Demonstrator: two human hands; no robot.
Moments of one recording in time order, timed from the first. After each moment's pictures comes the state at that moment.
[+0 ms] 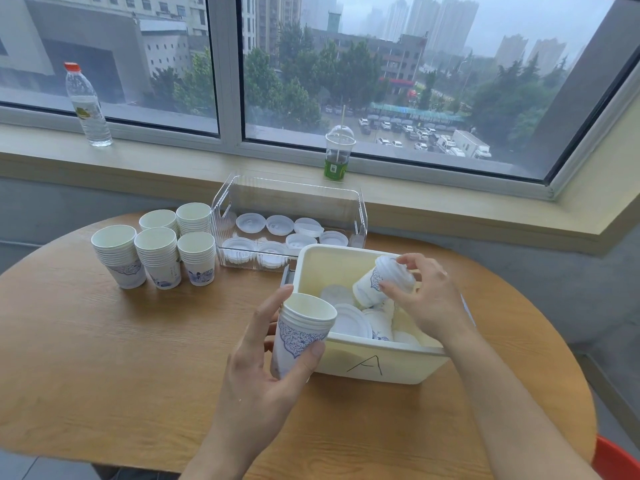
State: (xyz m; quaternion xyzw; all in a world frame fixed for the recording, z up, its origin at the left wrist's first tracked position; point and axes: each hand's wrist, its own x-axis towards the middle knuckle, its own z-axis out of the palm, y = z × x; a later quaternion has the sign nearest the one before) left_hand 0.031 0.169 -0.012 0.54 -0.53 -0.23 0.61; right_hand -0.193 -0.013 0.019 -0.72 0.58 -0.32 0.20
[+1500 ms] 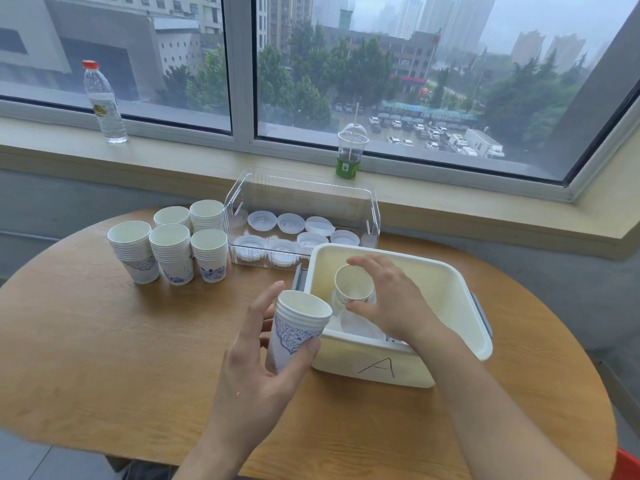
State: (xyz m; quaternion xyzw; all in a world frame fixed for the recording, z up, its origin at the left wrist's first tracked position) left_hand 0.047 0.171 -0.013 0.57 -0.51 -0.20 0.61; right_hand -0.133 -0.015 0.009 -0.86 0.46 -0.20 0.12
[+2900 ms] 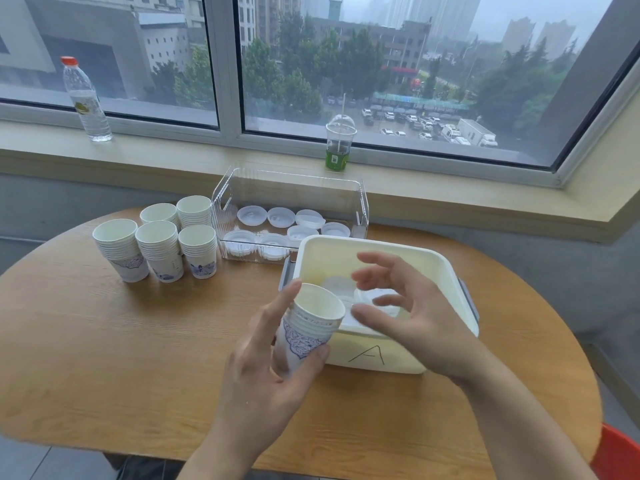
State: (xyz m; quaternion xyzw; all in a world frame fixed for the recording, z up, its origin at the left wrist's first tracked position) left_hand 0.032 0.174 -0.020 0.58 -0.58 -0.14 0.55; right_hand -0.173 0.070 0.058 -0.78 0.37 -0.33 0.38
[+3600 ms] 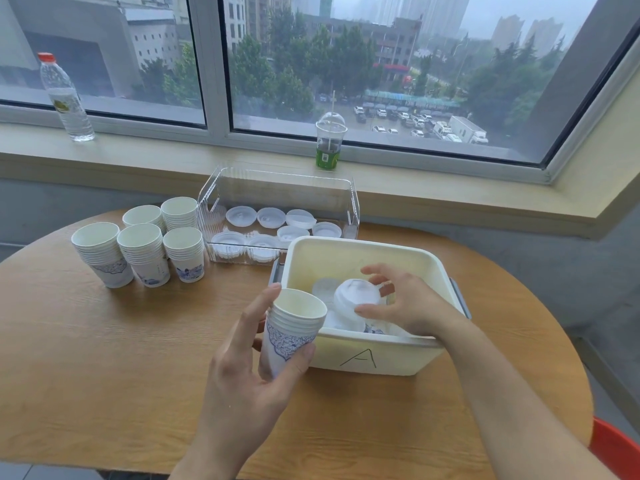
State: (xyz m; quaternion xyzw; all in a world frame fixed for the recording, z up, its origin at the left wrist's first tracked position) left_hand 0.033 0.167 -0.023 0.58 -0.55 -0.16 0.58; right_hand -0.189 -0.012 0.020 -0.78 0.53 -0.14 0.30
